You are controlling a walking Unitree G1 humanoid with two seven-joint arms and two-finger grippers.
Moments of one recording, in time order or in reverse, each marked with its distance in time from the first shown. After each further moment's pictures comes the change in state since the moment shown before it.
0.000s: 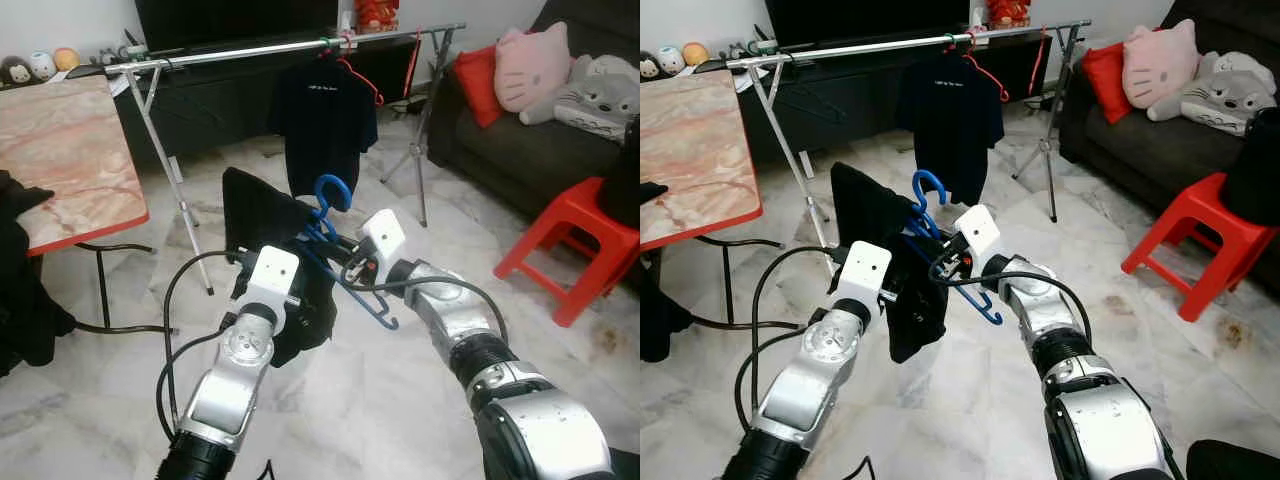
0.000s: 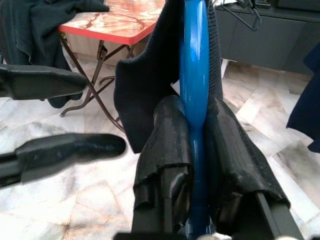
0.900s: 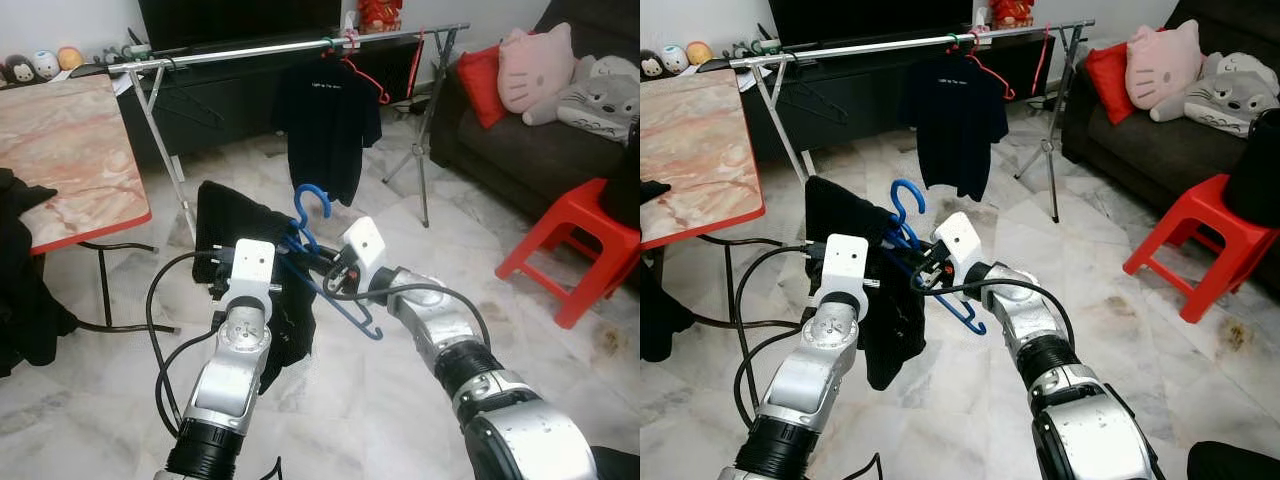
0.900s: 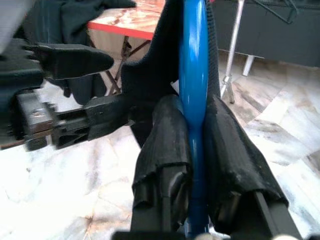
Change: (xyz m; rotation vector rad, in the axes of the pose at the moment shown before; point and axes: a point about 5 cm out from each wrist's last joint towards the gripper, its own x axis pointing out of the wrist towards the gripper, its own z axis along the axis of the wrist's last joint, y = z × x) left arm 0.009 0.012 0.002 -0.072 0.019 0.164; right arm 0.012 0.025 -0.003 0.029 0.006 0.105
